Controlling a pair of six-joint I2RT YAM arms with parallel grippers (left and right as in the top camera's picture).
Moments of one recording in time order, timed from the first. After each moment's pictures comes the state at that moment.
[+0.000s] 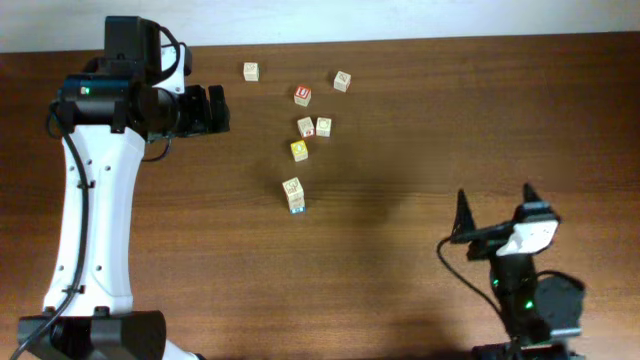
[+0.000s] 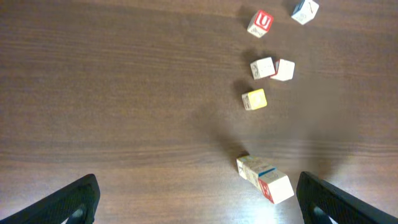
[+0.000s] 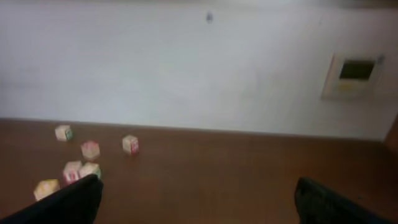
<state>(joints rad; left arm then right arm) -0.04 1.72 1.91 -1.27 0.13 -0.14 0.03 0.26 0.26 -0.01 -0.02 -0.03</state>
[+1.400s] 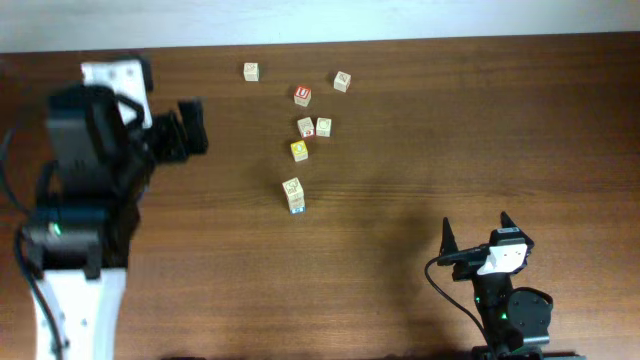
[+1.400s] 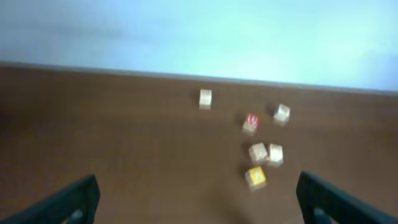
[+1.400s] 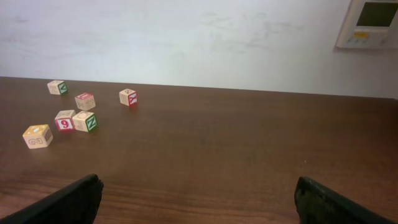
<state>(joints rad) -0.02 1.18 1.40 -0.73 0.03 -0.12 0.03 0.02 0.01 -0.08 -0.02 -0.03</state>
